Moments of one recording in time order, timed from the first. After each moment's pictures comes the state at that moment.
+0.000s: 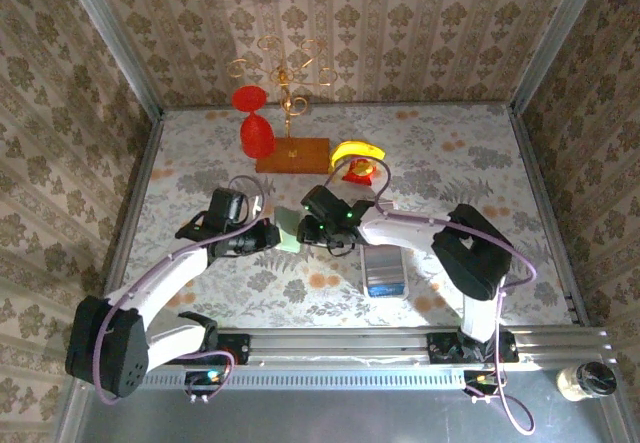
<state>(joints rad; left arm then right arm) -0.41 1.12 0.63 -0.43 0.46 -0.54 0.87 1.83 1.20 -0.32 -0.05 0.96</state>
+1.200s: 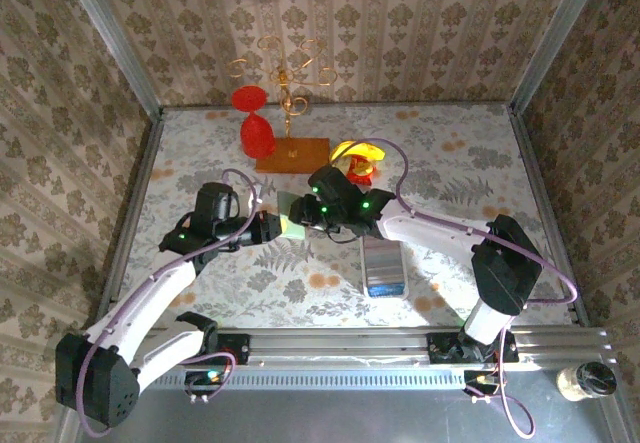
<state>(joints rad) -0.43 0.96 0.68 -0.42 0.57 -0.53 0.85 1.68 1.25 -0.32 -0.11 1.03</state>
